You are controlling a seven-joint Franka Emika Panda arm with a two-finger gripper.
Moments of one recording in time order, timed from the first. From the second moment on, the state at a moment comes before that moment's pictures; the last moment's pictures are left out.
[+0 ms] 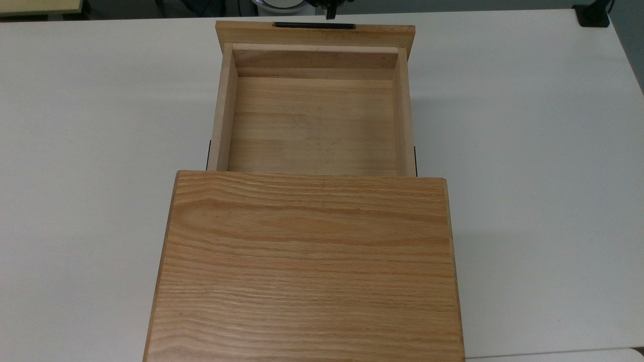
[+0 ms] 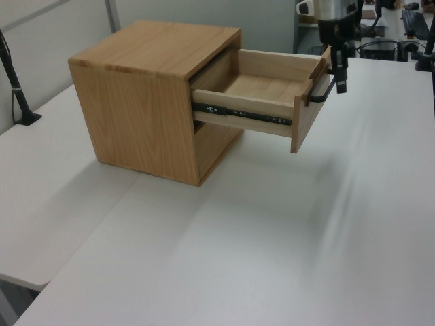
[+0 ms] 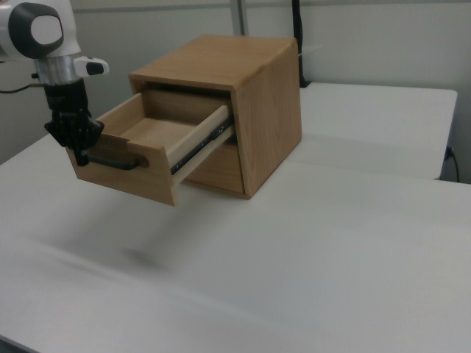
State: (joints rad) arm 0.24 -0.03 0.02 -1.71 -0.01 1.54 0.03
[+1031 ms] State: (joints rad) arm 0.22 0.15 -0.01 -1.65 -0.04 2.09 0.29
